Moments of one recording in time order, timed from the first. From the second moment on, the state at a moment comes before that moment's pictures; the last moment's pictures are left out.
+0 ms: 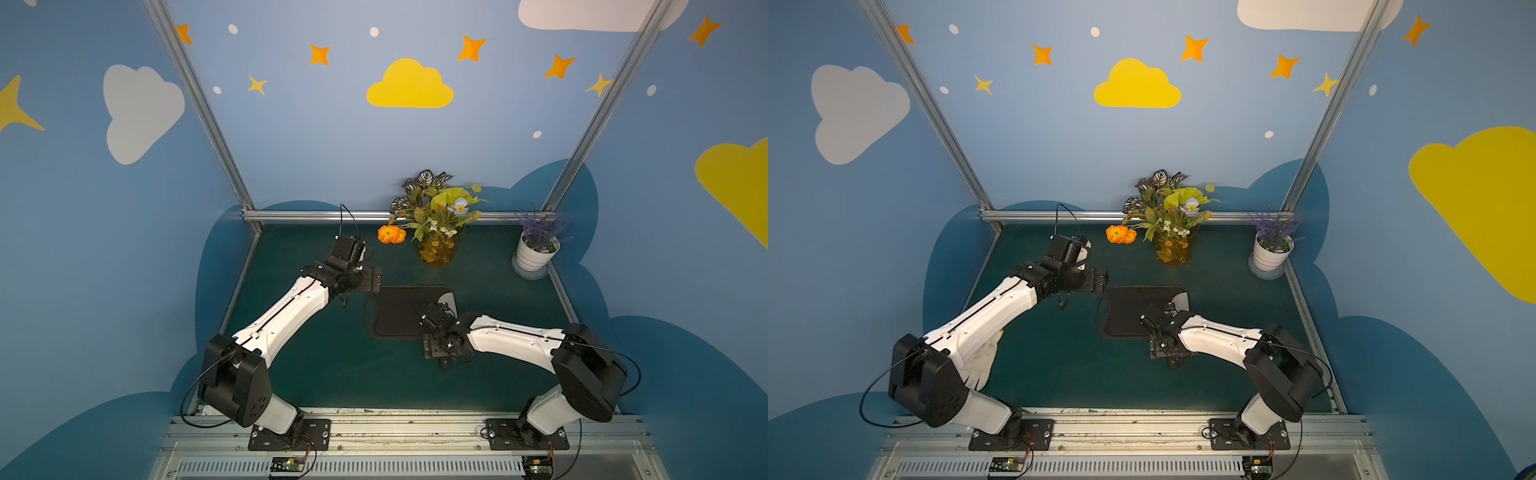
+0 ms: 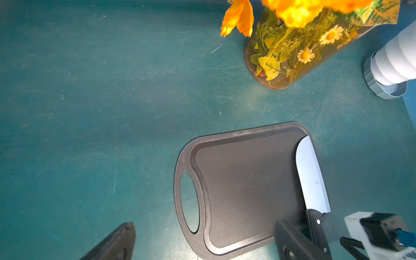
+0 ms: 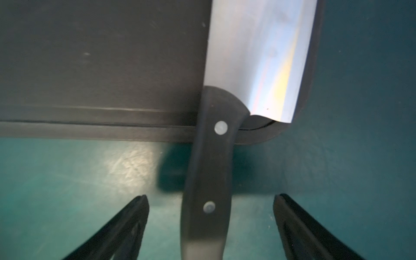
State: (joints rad) left arm -0.44 1.51 1.27 -0.64 0.00 -0.33; right arm 0.91 1.56 0.90 -0.71 0.24 0.75
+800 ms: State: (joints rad) left arm -0.34 1.47 1.24 -0.61 -0.17 -0.31; right arm 0.47 1.36 1.06 -0.74 0.13 0.54
